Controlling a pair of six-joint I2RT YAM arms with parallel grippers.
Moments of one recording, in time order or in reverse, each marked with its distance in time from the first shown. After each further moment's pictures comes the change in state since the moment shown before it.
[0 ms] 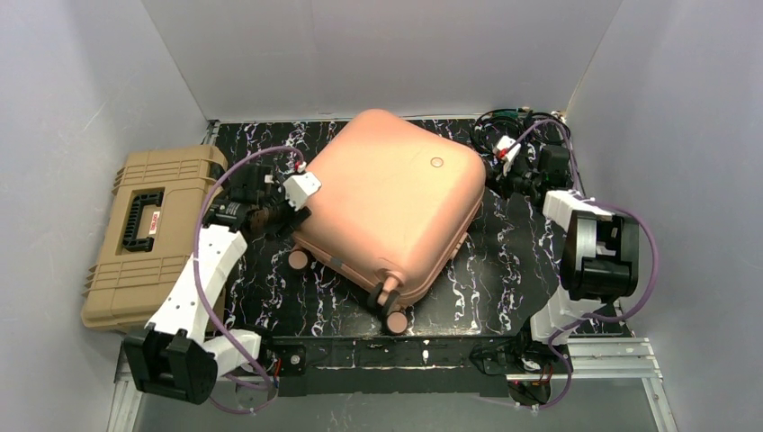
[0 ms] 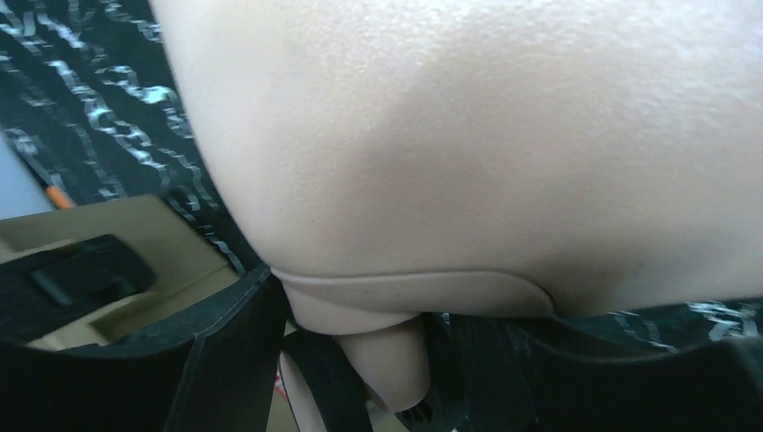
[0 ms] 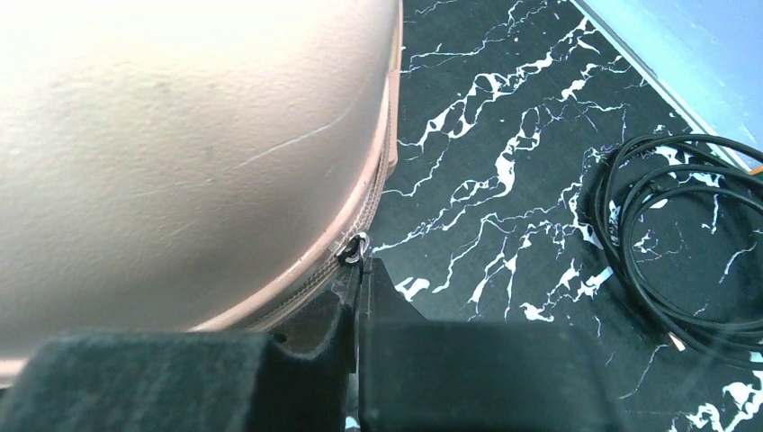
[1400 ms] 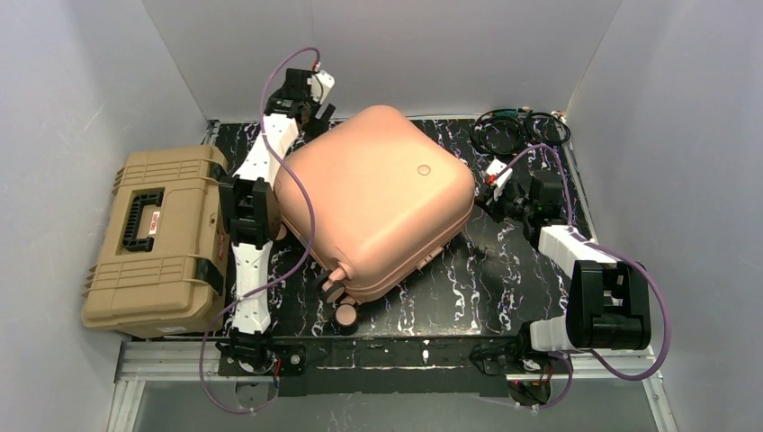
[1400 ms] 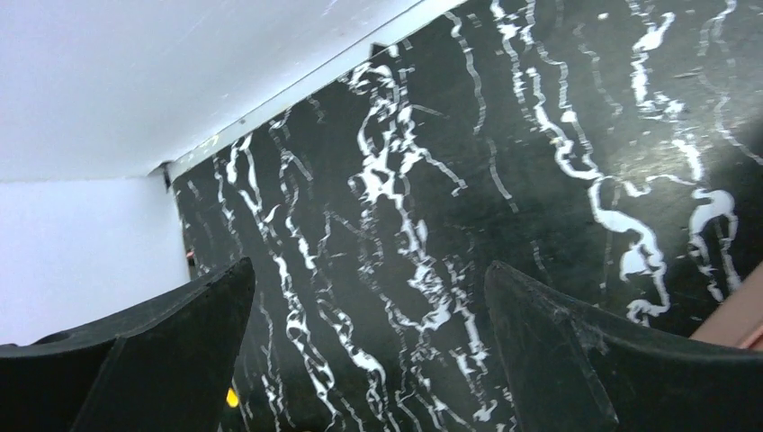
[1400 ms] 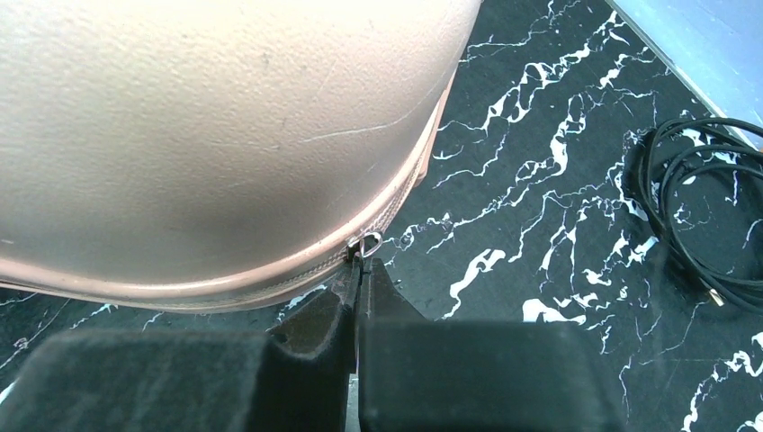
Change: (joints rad) left arm 0.038 1.178 1.236 0.165 -0.344 -0.172; right arm 0.099 -0.334 -0.327 0.082 0.148 0.057
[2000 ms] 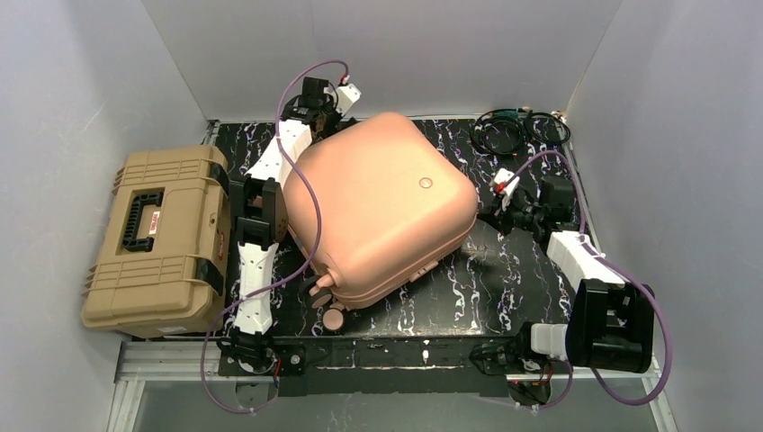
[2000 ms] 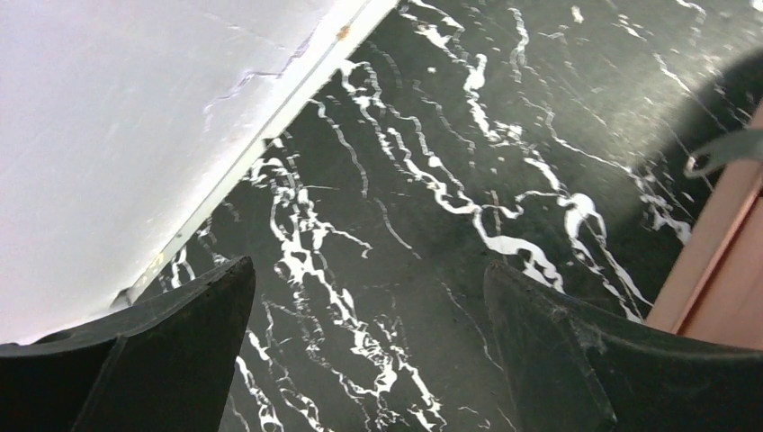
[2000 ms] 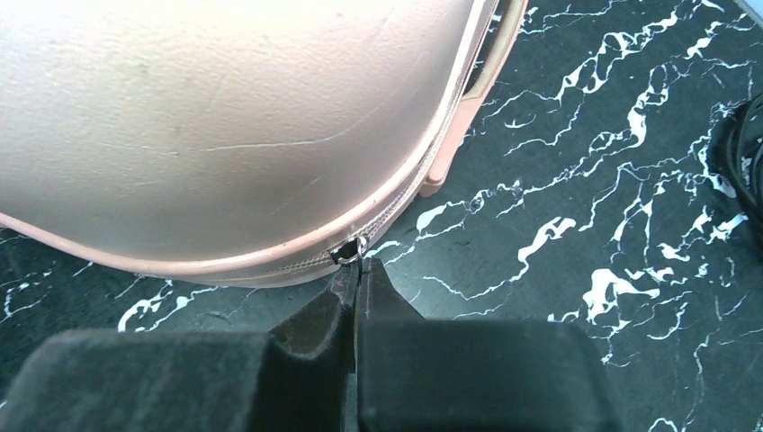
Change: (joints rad) left arm -0.088 0.033 -0.055 0.073 0.175 0.137; right arm -0.059 -0.108 -0.002 -0.256 -0.111 -0.080
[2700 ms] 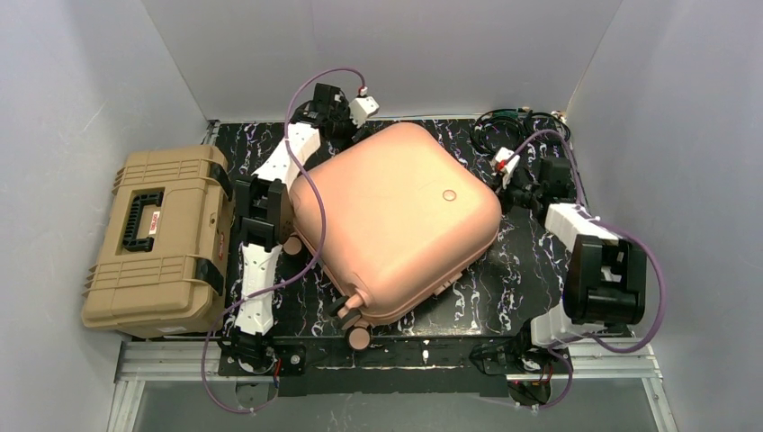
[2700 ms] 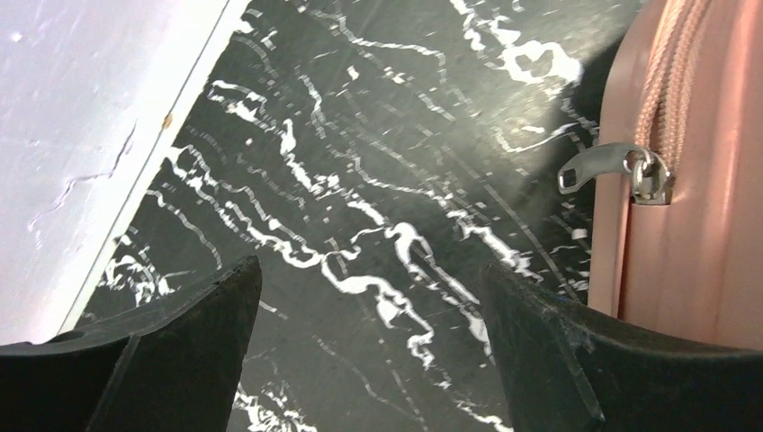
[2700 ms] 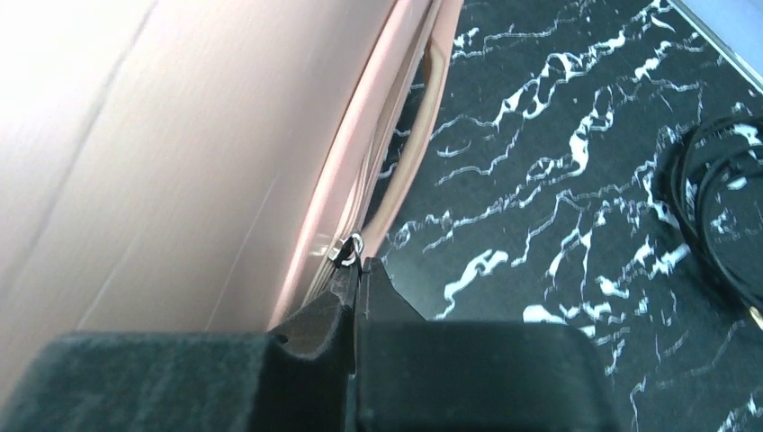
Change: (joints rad) left arm -0.039 0.000 -0.043 -0.066 0.311 0.031; right arm -0.037 0.223 0.172 0.041 -0.039 0.002
